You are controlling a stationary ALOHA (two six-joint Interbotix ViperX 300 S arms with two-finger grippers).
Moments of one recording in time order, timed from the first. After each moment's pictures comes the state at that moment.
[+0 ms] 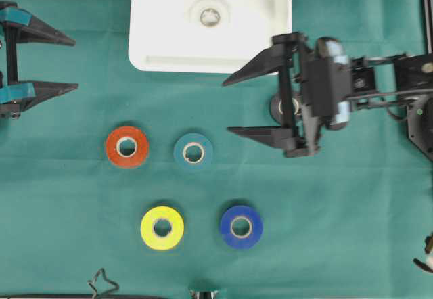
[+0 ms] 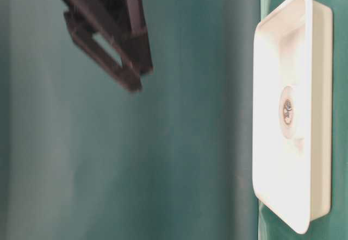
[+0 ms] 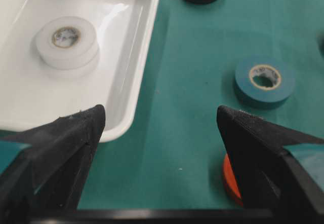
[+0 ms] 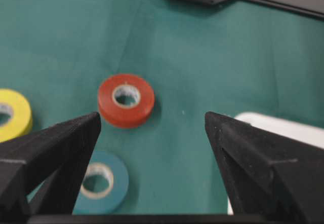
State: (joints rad) left arm 0.12 -0.93 1.19 0.00 0.11 0.01; right arm 0.07 -0.27 0.70 -0.02 -0.11 0.01
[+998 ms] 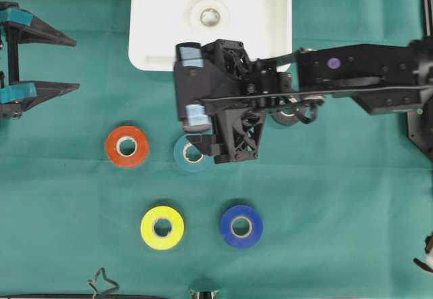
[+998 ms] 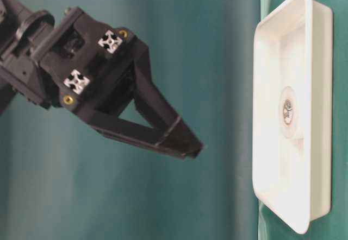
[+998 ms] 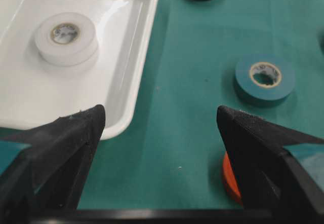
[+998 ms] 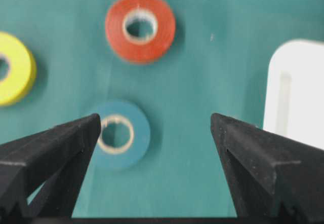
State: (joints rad) left arm 0.12 -0.92 1.19 0.00 0.11 0.00; right arm 0.07 0.05 0.15 -0.01 0.71 0.12
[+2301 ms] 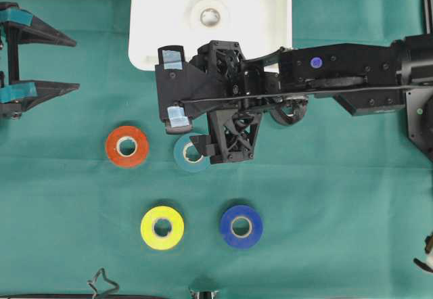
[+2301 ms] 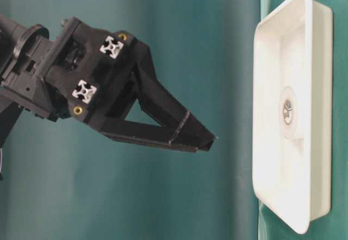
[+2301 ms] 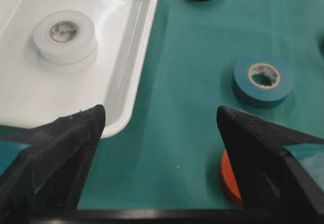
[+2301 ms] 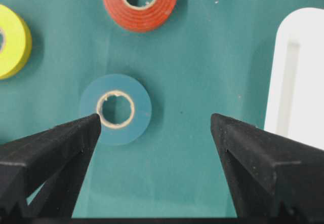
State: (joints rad) left arm 0.12 -0.92 1.19 0.00 0.12 -0.01; right arm 0.07 0.09 0.08 -0.02 0.84 0.12
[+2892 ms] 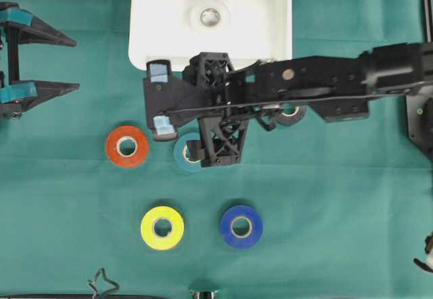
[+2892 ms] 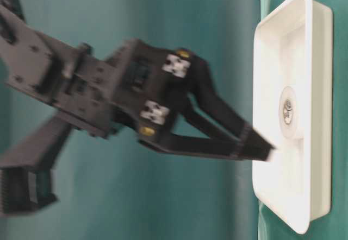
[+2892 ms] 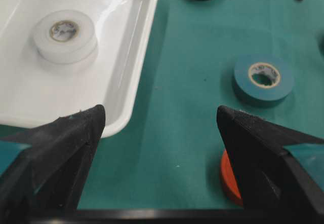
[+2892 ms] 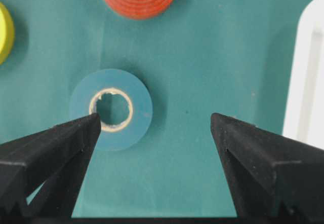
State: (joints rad) left arm 0.12 -0.92 1.19 0.00 0.12 -0.01; right arm 0.07 0.19 0.08 -0.02 0.80 0.12
